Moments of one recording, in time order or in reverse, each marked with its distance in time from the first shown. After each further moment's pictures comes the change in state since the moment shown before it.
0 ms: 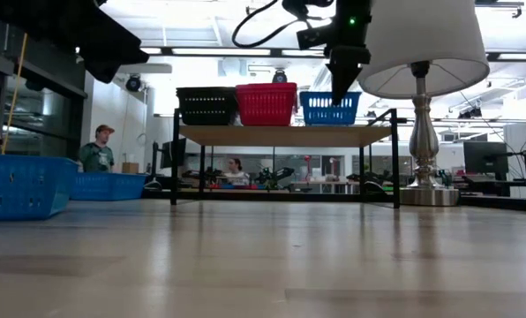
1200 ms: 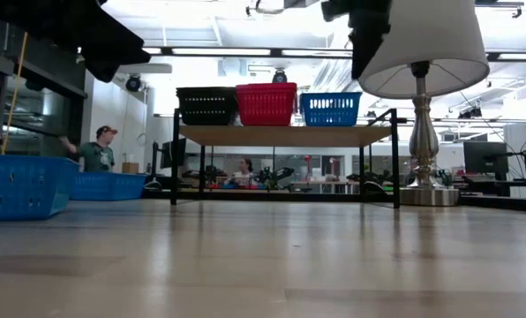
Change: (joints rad) left arm 0.000 0.000 0.000 0.008 -0.028 0.001; right arm 0.007 -0.145 0.000 -0.104 -0.016 0.162
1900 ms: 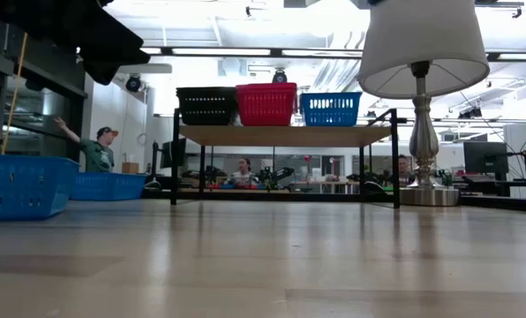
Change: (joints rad) left arm -0.001 0.001 0.000 -0.002 0.007 -0.048; right arm 0.483 -0.147 -0.119 0.264 -0.225 0.365
